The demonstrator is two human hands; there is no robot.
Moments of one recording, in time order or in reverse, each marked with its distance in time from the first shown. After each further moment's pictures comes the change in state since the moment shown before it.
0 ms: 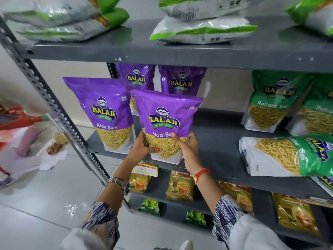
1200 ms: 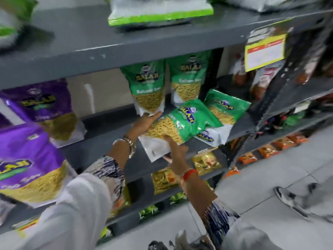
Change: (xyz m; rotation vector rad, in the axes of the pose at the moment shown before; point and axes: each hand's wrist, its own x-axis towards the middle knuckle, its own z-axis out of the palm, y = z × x) left_hand 0.107 0.042 0.352 0.595 -0.445 -0.216; right_hand -0.053 -0.075 -0.212 0.246 0.884 0.263
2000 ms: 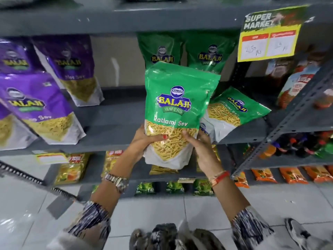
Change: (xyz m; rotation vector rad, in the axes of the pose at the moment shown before) left_hand -0.147 -0.024 0.078 -0.764 0.081 0.047; right_hand 0.018 -0.069 -0.130 -0.328 -0.602 -0.240
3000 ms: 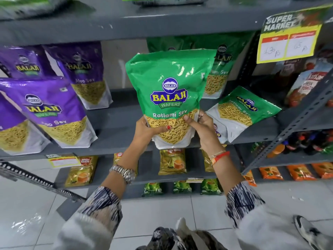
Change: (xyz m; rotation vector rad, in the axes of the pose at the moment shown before) left_hand 0.010 0.023 -0.028 0.100 0.150 0.189; right_hand 0.039 -0.022 0.039 -0.003 -0.061 -0.146
